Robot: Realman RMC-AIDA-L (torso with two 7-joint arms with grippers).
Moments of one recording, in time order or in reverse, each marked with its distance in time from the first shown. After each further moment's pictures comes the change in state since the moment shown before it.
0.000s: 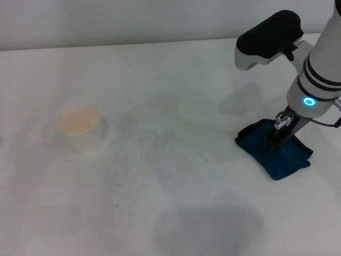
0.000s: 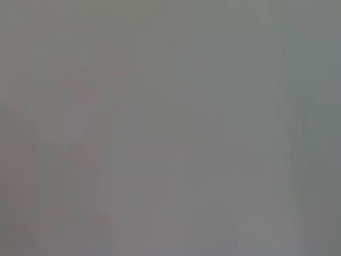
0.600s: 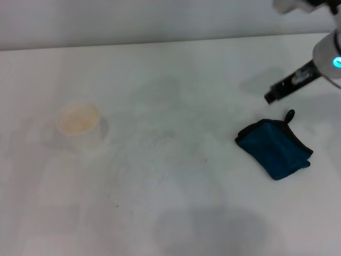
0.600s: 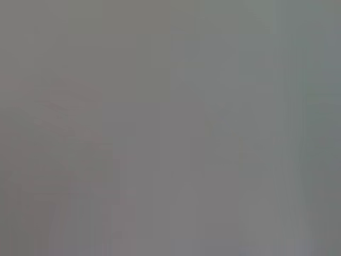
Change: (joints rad) left arm -0.008 0.001 0.000 -0.004 -0.025 -0.001 0.000; right arm -0.109 -0.001 0.255 -0.194 0.036 -0.094 -0.142
